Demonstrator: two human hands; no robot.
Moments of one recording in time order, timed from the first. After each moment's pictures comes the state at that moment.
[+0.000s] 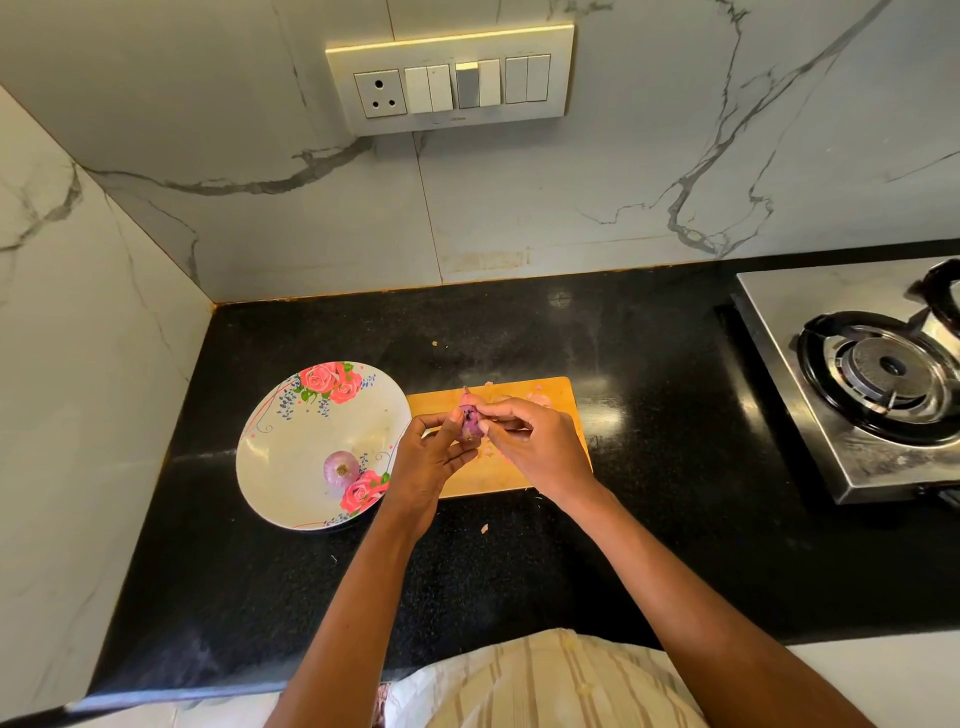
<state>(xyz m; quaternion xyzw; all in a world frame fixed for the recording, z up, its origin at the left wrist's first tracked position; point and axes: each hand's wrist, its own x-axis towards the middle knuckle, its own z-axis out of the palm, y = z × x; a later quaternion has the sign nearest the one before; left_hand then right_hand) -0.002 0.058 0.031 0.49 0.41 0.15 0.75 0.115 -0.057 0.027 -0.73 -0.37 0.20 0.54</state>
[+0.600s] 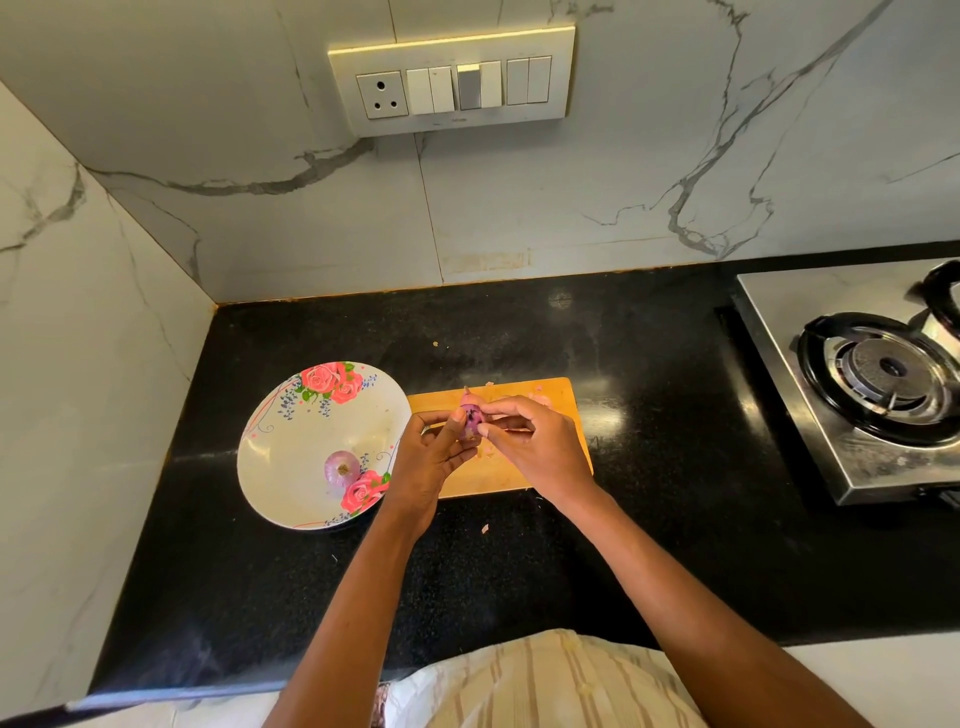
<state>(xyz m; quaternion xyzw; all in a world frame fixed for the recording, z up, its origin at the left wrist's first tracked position) -0.002 0.056 0.037 0.51 0.41 0.16 0.74 0.112 -0.057 0.027 -0.74 -0.35 0.20 0.55</state>
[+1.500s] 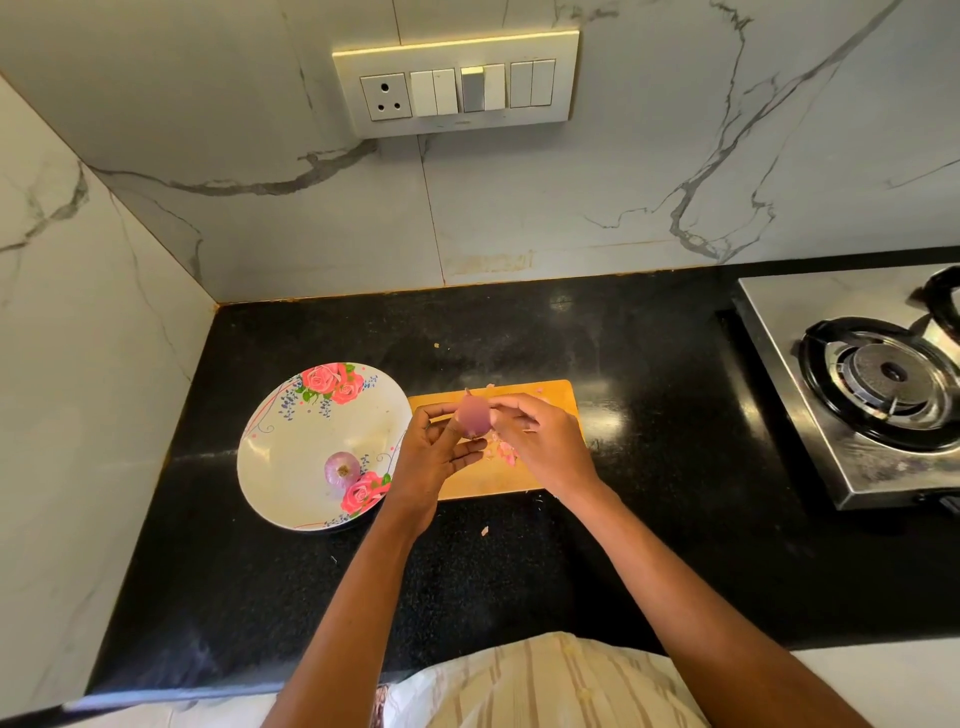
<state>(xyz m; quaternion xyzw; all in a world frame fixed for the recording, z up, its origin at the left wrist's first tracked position) -0.001 0.058 0.037 0.56 0.38 0.15 0.72 0.121 -0.056 0.031 -0.77 -0.34 0.21 0.50</state>
